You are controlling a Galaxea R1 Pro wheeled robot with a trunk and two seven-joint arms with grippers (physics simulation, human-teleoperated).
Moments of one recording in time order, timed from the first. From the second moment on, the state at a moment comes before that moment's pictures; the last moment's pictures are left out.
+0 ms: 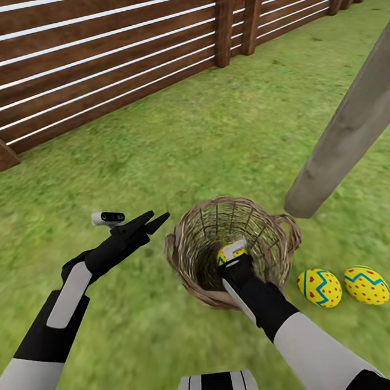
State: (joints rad) left arm -0.68 0.23 -0.21 -1.40 1.22 0.71 -0.89; right arm -0.76 0.17 0.42 -0.86 -0.05 0.73 -0.39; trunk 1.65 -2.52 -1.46
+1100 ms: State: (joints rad) left arm -0.68 0.23 -0.21 -1.40 1.22 0.72 -0.88; right arm -0.76 0.17 0.40 -1.08 -0.11 1.01 -0.26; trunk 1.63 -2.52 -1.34
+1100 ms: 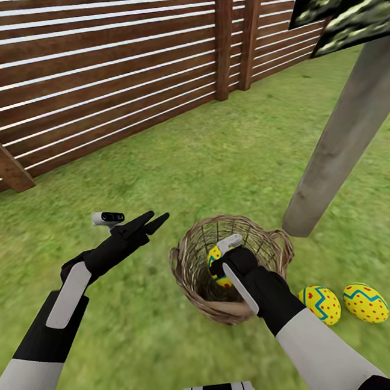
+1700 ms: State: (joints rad) left arm -0.68 0.23 -0.21 -1.40 1.22 0.73 -0.88; right arm -0.76 0.15 0.40 -1.08 -0.12 1.01 -0.26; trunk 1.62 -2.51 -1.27
